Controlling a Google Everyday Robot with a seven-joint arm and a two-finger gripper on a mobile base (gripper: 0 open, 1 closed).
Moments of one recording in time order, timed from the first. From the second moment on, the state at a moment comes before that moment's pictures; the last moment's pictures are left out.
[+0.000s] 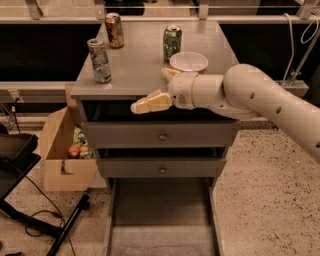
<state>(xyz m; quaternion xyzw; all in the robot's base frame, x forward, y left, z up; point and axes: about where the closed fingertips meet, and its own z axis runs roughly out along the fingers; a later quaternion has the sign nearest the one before) 0.639 0.030 0.874 -0.43 0.66 0.29 0.54</state>
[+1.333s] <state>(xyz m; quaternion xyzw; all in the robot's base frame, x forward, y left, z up) 0.765 0.120 0.890 -0.37 0.65 0.30 0.59</state>
